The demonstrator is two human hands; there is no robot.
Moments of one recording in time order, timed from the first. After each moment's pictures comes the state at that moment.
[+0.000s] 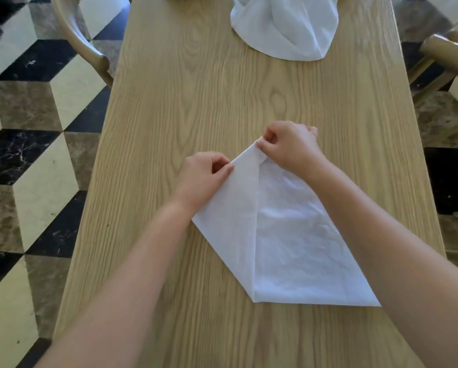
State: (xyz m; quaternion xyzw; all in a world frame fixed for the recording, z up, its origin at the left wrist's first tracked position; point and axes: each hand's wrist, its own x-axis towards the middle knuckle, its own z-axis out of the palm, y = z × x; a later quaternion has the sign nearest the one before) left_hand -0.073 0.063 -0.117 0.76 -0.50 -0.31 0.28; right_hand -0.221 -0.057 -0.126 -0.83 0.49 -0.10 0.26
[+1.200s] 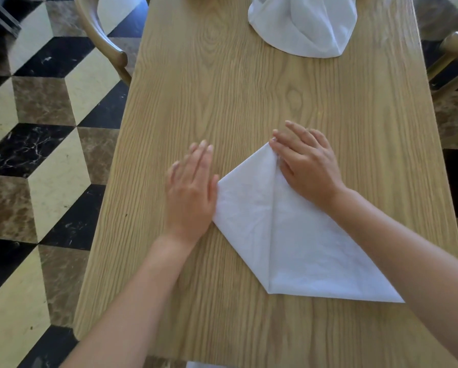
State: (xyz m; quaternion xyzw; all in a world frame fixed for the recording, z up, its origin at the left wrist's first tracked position) left_hand -0.068 0.126 -0.125 0.78 -0.58 -0.01 0.21; right_hand -0.247 -0.023 -0.150 -0.93 0.31 -0.18 0.03
